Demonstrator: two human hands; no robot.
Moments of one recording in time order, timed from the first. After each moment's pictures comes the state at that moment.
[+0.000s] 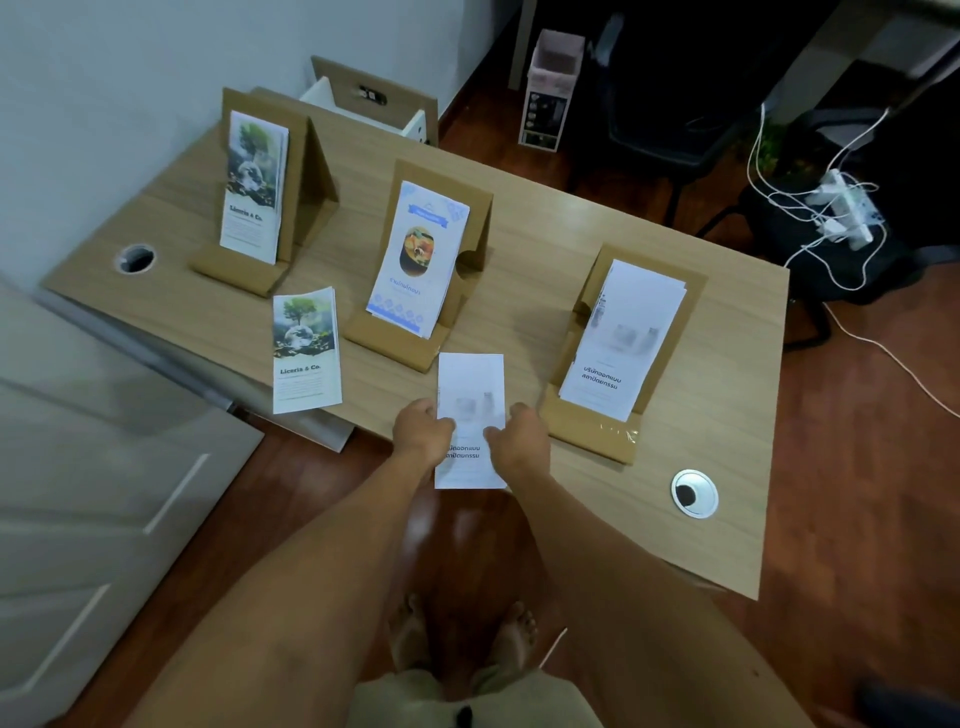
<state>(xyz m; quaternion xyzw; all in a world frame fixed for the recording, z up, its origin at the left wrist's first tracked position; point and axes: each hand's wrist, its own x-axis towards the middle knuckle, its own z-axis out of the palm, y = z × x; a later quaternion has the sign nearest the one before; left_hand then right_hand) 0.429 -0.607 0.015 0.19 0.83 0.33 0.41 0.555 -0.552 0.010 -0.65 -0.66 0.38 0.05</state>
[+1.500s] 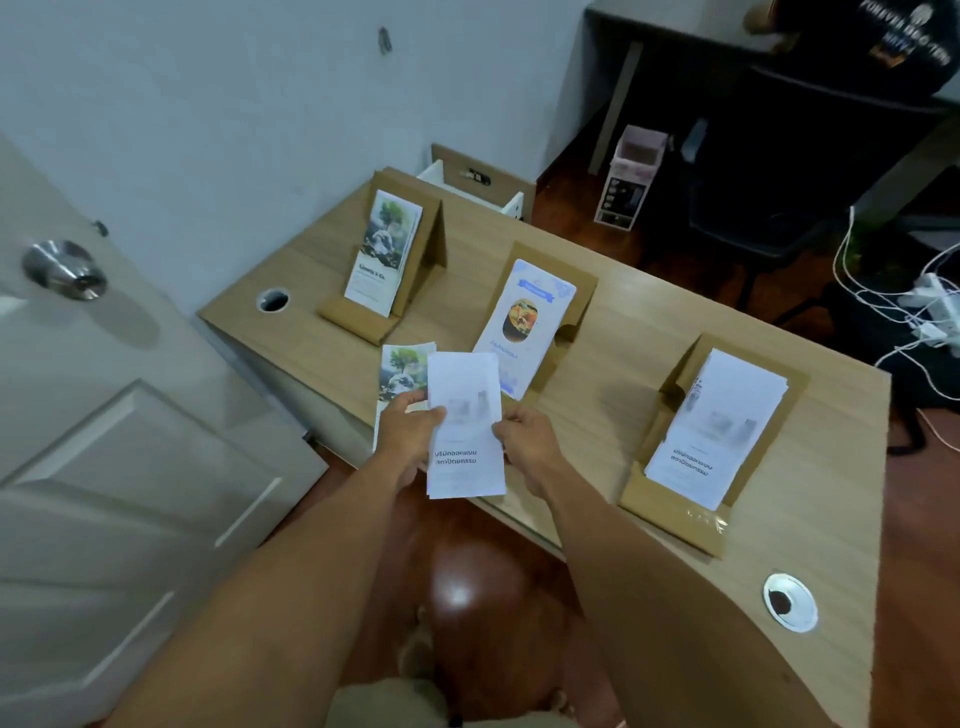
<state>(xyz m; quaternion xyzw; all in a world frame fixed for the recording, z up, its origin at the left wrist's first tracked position) 0.299 -0.644 0.079 0.05 0.75 0.54 0.37 0.433 -0.552 0.075 -0.51 -0.54 0.66 0.12</state>
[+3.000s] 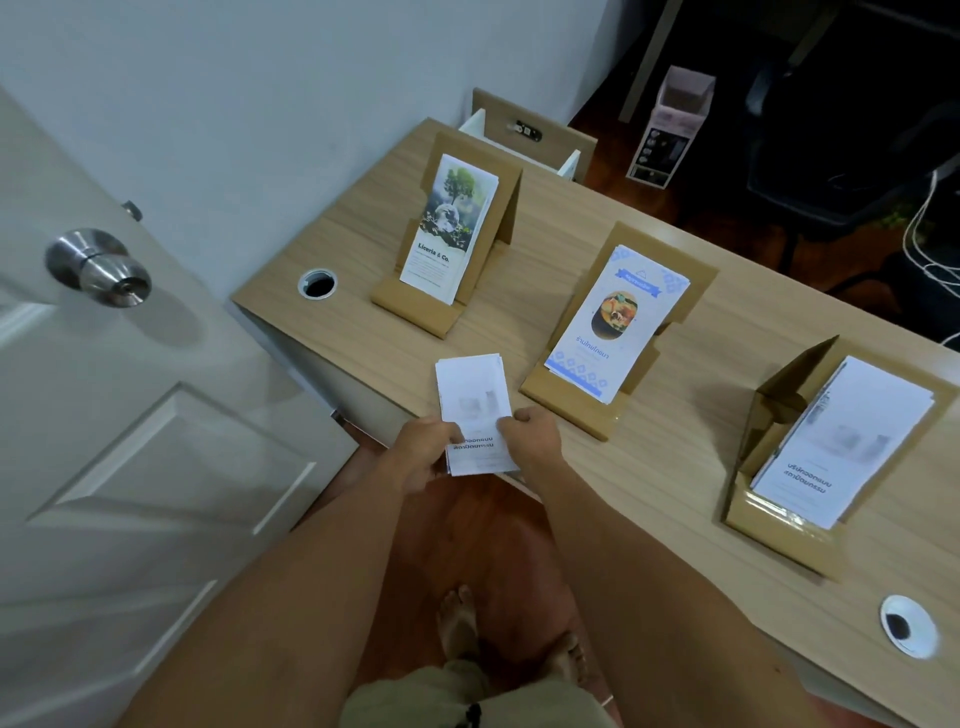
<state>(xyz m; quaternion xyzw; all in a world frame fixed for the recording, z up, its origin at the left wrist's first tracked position) 0.170 -0.683 0.018 -0.02 0.71 0.44 0.55 0.292 -0.590 0.016 -0.62 -0.55 0.55 0.08</state>
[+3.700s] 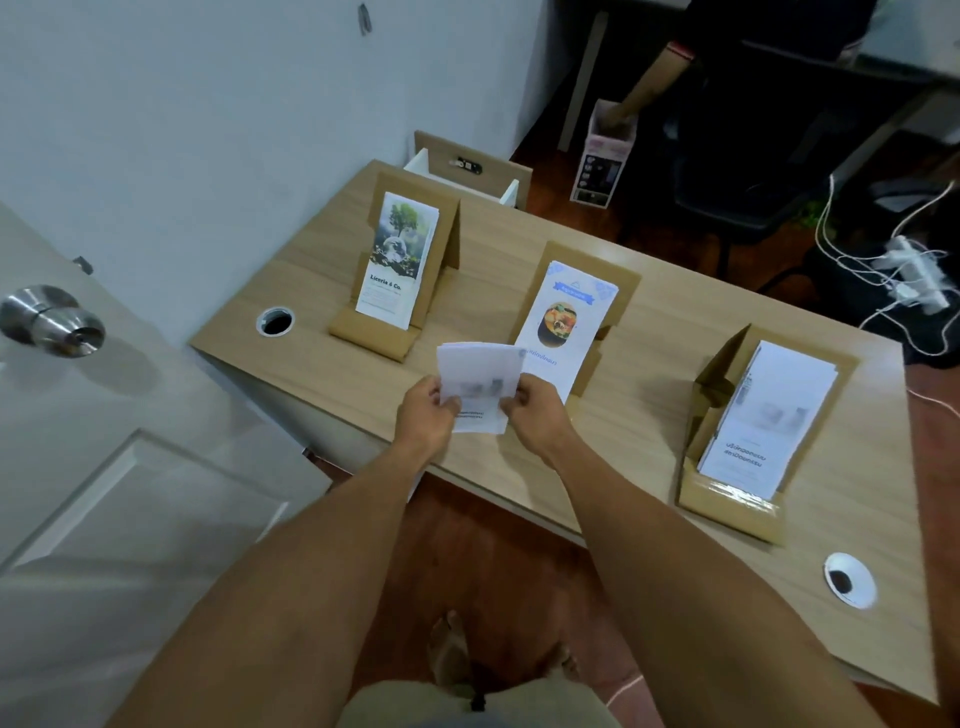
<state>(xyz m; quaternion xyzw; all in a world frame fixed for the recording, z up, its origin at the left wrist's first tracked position) 0.193 -0.630 0.054 0.25 0.80 0.42 0.36 0.336 -0.541 0.071 -0.51 -0.68 0.50 0.14</state>
